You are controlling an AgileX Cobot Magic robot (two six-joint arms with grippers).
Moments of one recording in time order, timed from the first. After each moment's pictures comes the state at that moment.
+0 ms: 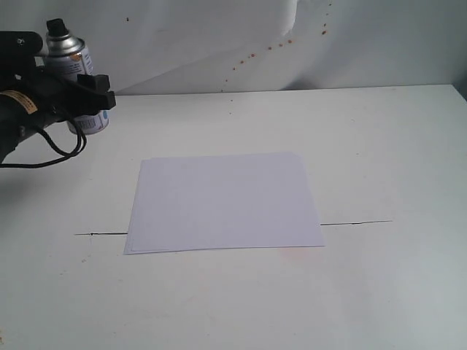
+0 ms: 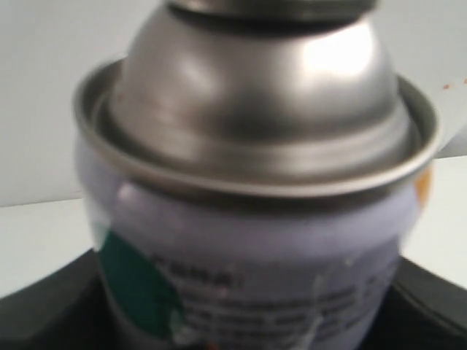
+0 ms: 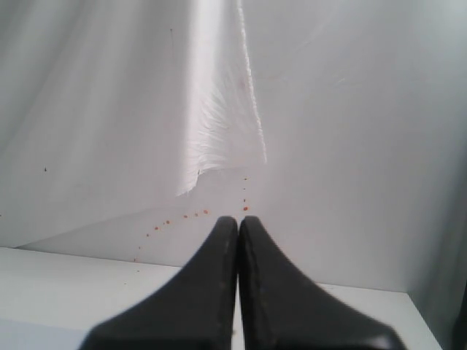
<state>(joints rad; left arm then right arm) -0.12 1.79 -0.88 0.14 -0.52 -0.18 0.08 0.14 -0.18 1.04 -0.06 -1.11</state>
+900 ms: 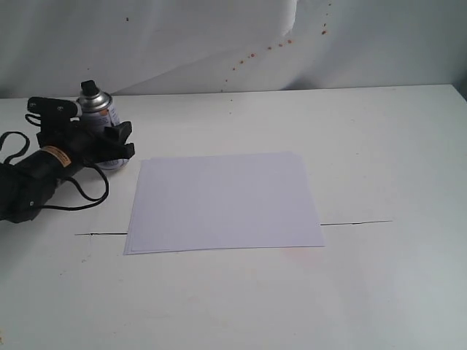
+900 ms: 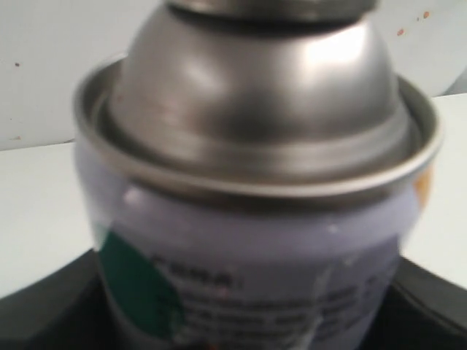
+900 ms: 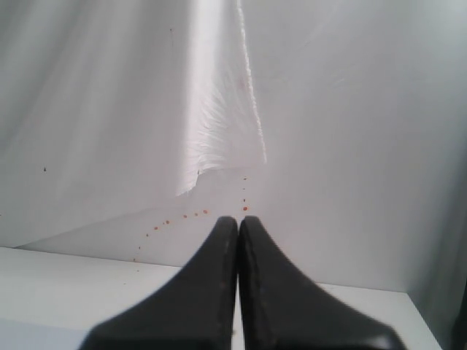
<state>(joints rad) -0.07 2.18 -0.93 0.25 -0.90 -0.18 0.08 0.14 -0.18 1.04 -0.05 -1.12</state>
